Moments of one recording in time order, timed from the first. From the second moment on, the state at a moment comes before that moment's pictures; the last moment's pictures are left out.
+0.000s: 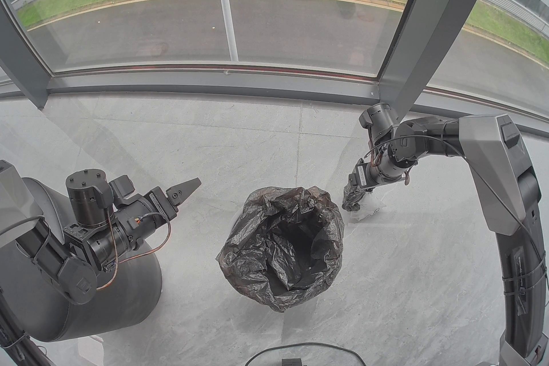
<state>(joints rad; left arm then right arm) -0.27 1.89 -0.46 -1.23 -0.19 -0.66 0.33 2.46 -2.00 0.48 -0.24 0.14</state>
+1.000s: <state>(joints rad) -0.27 1.89 -0.46 -1.23 -0.19 -0.66 0.32 2.66 -2.00 0.17 -0.31 -0.01</state>
